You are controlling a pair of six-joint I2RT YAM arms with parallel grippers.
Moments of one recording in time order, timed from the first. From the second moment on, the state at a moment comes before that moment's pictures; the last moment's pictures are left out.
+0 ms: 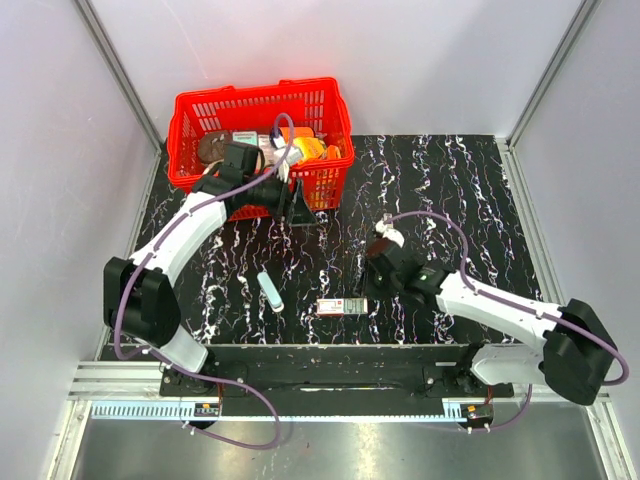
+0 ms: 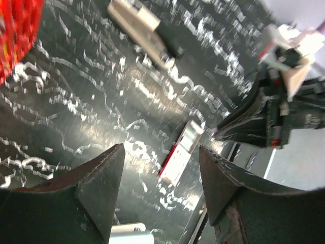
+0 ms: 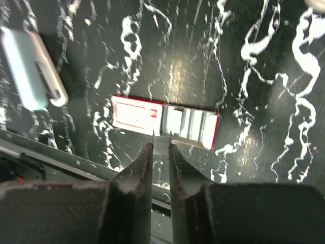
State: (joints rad) left arm -0.33 1.58 1.37 -0.52 0.84 -0.04; right arm 0.85 1.22 0.77 -0.37 0.10 0.85
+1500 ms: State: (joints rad) left arm -0.47 1.55 1.30 -0.66 0.62 0.16; right arm 0.96 1.52 0.85 -0.49 0.22 0.91
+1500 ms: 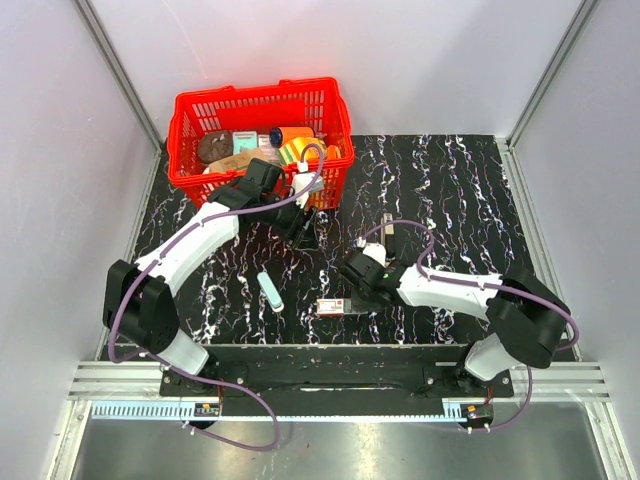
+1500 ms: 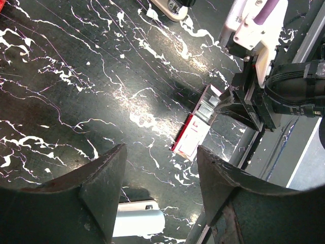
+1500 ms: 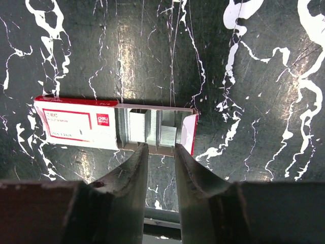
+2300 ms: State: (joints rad) left arm -0.63 1.54 1.03 -0.67 0.39 0.49; right arm 0.72 1.28 0.65 -0.39 0.05 0.88
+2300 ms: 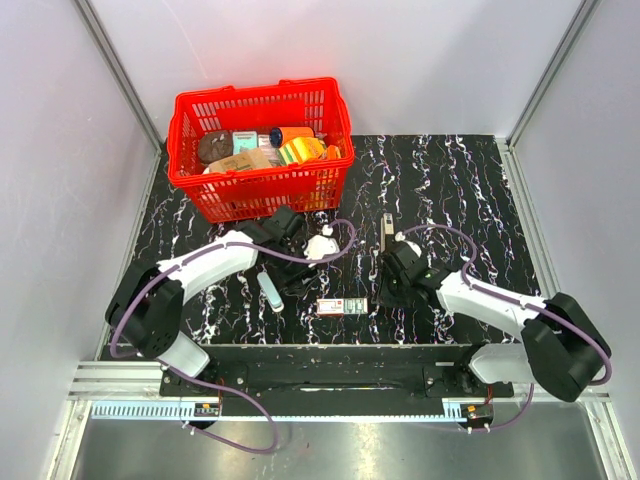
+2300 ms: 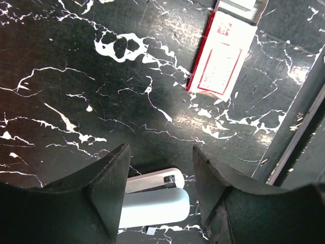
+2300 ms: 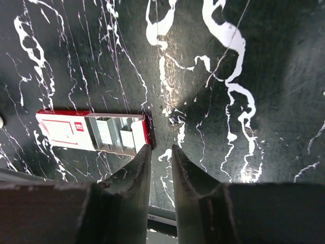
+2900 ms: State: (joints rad) left arm -0.80 1.62 0.93 -0.52 0.25 0.55; right arm 0.61 1.34 0.51 -0.12 -0.19 0.91
